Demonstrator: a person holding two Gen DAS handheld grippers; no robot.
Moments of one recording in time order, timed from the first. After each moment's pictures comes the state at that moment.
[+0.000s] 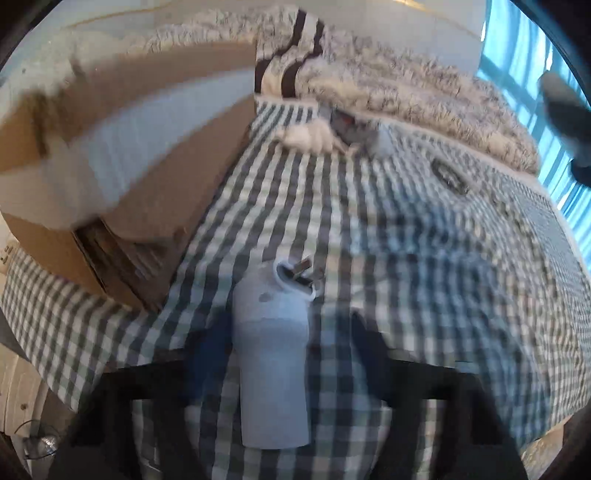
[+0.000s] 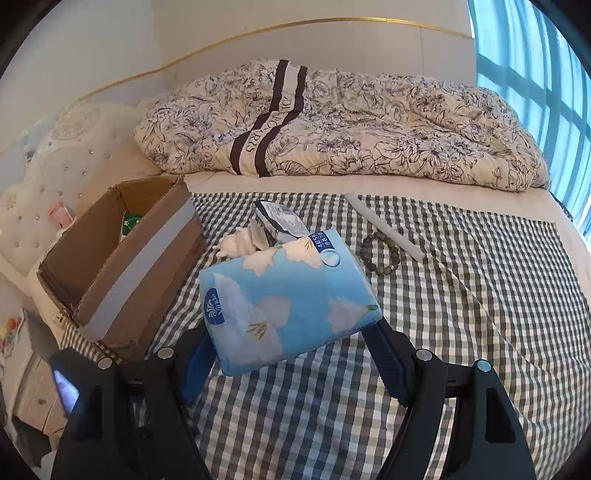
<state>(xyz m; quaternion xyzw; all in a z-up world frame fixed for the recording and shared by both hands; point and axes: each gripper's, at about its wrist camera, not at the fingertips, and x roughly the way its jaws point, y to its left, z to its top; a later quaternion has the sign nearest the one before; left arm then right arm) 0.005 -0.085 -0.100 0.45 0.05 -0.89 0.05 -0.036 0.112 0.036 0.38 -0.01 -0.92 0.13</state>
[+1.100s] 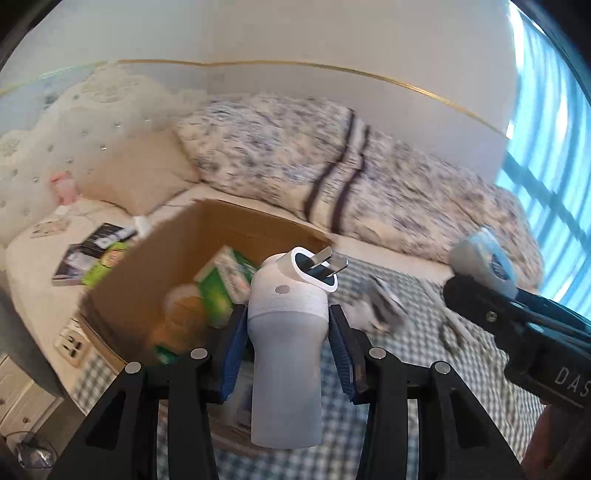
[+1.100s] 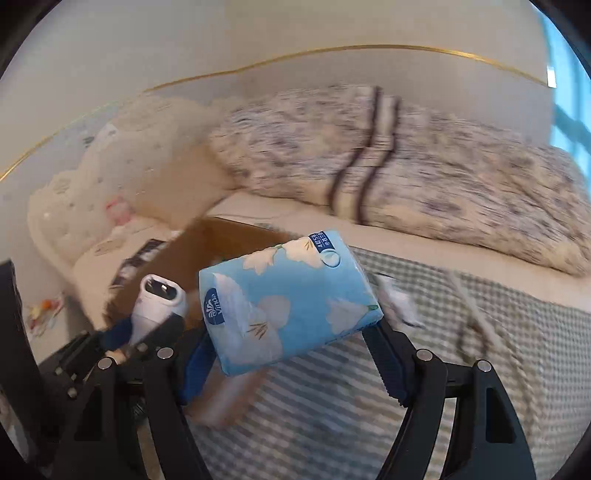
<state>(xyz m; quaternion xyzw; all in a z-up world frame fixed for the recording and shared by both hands) -0.023 -0.191 0.083 0.31 0.11 -0.94 0.11 -0.085 -0.032 0.117 0.35 0.02 -0.90 0.26</state>
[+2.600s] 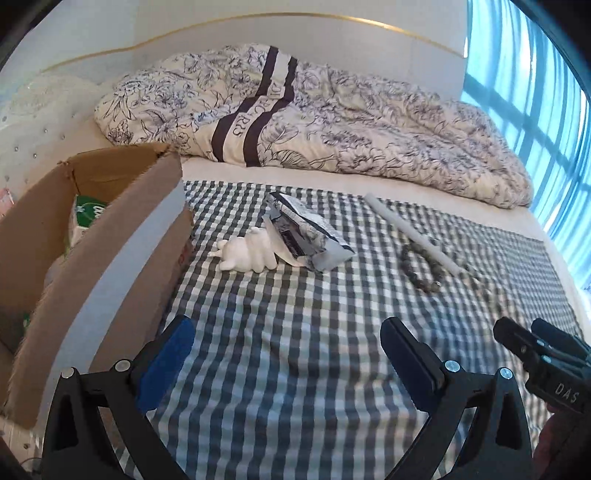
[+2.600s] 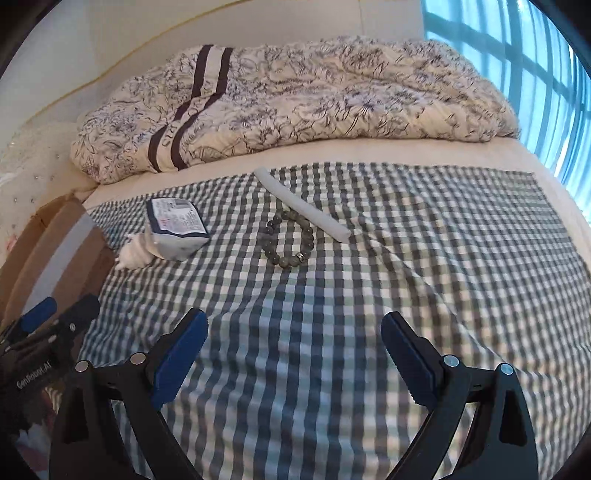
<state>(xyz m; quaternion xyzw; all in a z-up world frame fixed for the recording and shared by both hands) -0.107 -0.030 -0.026 0.39 0.04 -0.92 0.03 -0.115 0.199 -0.024 0.42 -0.06 -0.90 0.05</state>
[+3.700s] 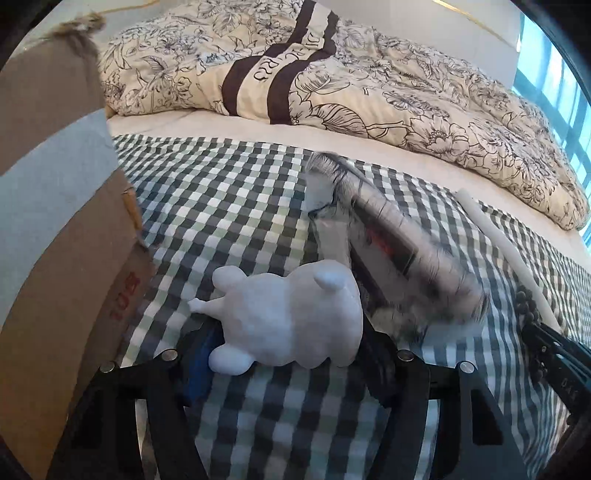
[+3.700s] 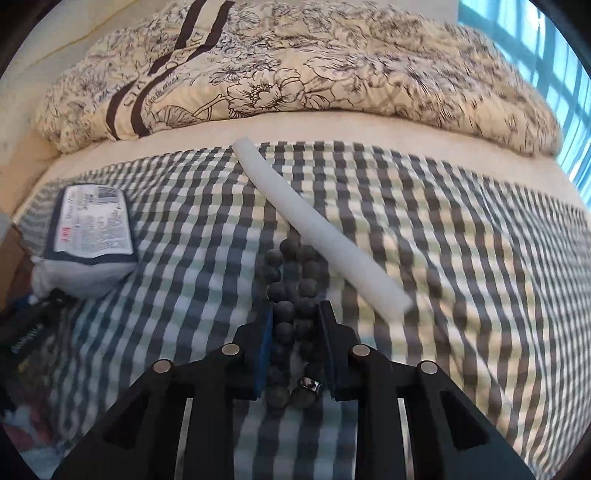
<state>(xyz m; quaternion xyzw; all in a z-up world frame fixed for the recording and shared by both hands) -0.221 -0.073 -0.113 0.44 0.07 -0.89 0.07 -0.240 0.175 -0.092 0.46 -0.01 -0.88 0.03</state>
